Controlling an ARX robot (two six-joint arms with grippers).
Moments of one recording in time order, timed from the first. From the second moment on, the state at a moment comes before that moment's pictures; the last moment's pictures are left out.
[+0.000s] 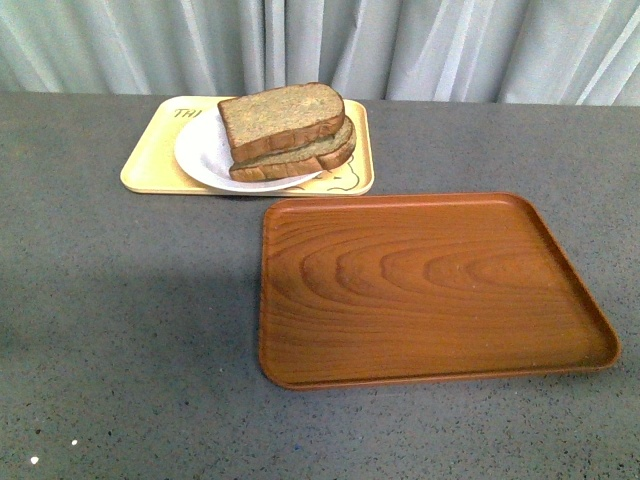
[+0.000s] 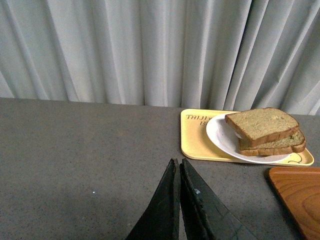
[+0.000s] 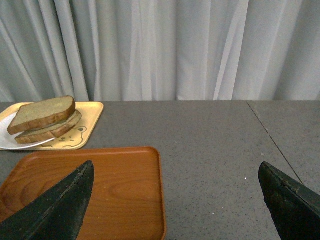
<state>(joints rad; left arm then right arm) 0.00 0.21 0.01 0.21 0.00 -0.01 0.00 0.00 0.02 0.00 0.00 0.00</state>
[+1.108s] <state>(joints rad) 0.00 0.02 0.01 0.00 0.00 -0.01 0.00 0.00 0.02 0.00 0.00 0.00</state>
